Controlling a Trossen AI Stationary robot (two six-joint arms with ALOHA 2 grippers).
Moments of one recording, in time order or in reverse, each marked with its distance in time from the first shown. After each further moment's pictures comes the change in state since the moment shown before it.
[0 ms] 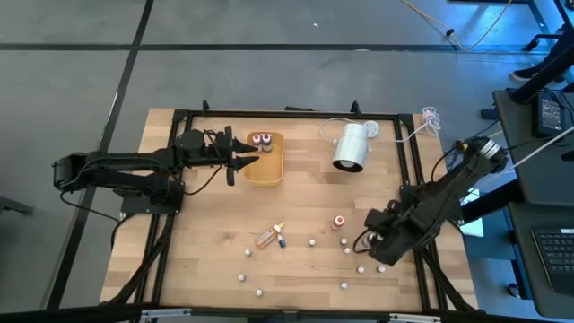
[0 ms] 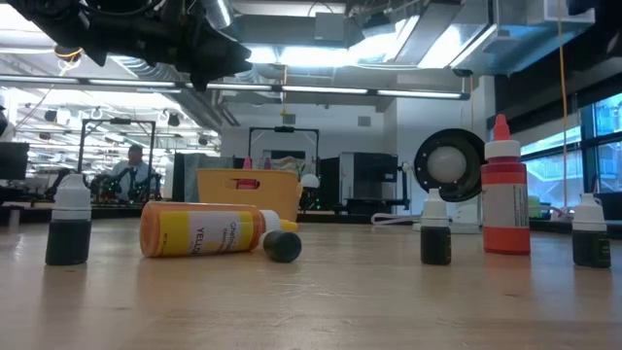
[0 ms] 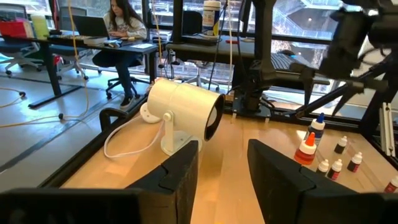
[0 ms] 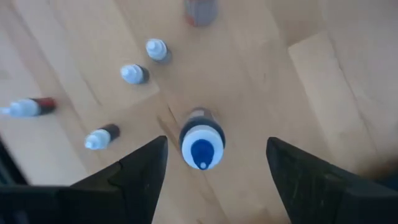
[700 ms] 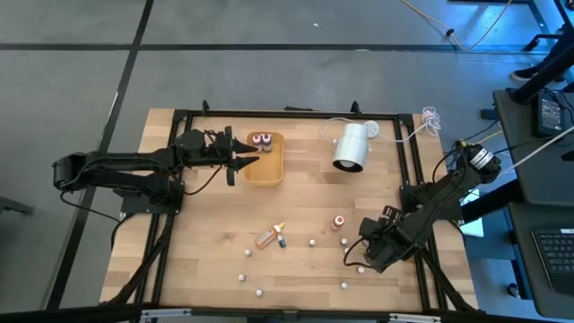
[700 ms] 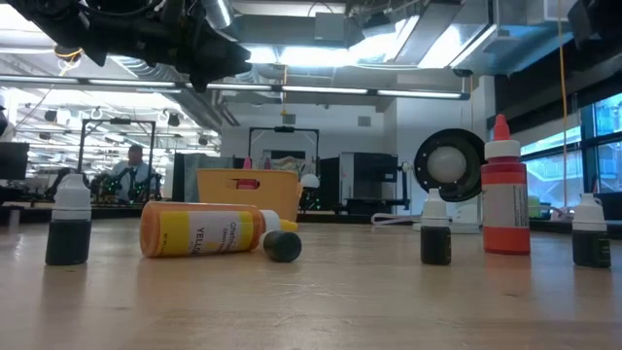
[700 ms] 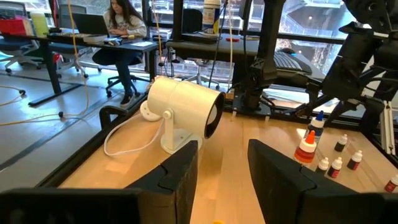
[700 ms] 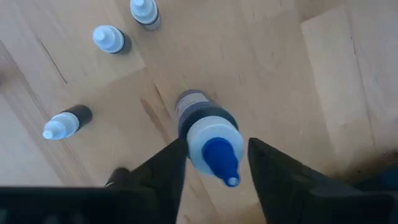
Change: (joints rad) left arm 0.000 0.000 0.000 -0.008 0.000 0.000; right arm 0.000 0.138 0.000 0.006 -0.062 -0.056
